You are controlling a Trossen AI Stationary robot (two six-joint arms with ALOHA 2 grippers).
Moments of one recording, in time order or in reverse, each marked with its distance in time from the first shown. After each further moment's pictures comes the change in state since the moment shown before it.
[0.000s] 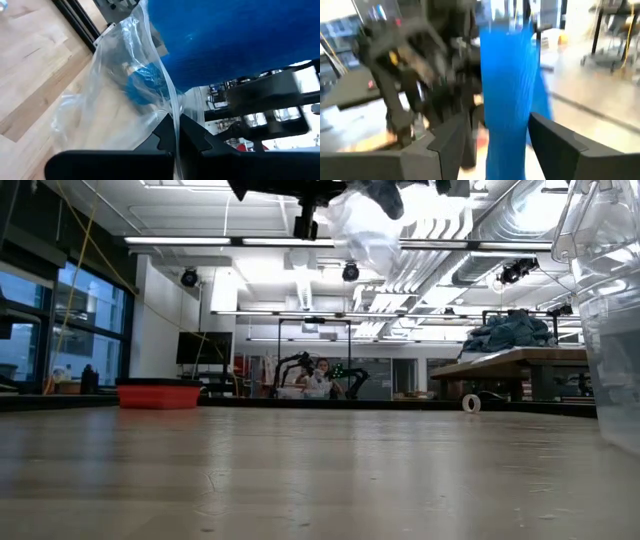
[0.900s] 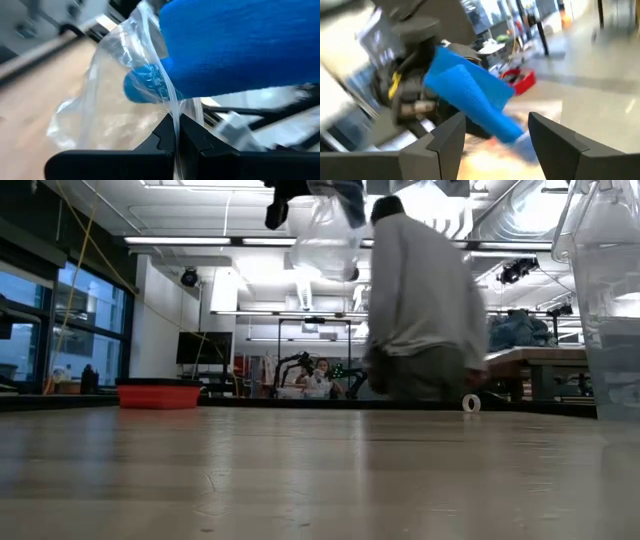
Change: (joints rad) left arm -0.014 -0.143 0.001 -0.244 -0.315 0.469; right arm 0.006 -0.055 0.055 -0.060 0.015 0.251
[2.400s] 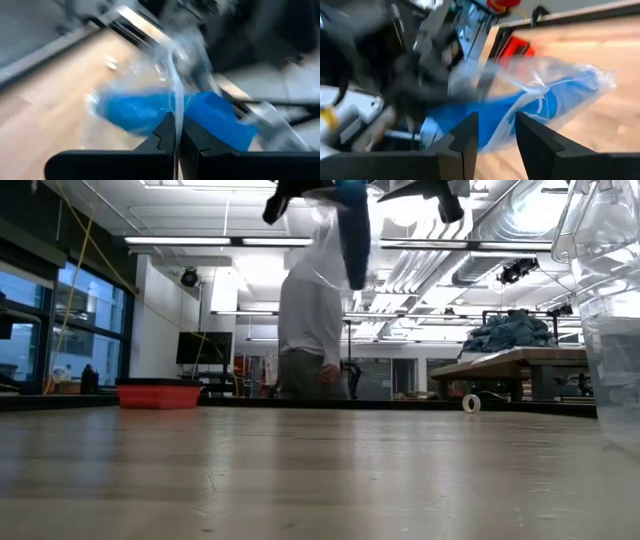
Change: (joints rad) left arm -0.194 0.026 -0.004 -0.050 -0.315 -0.006; right arm -0.066 0.091 -0.002 -0.235 -0.282 0.675
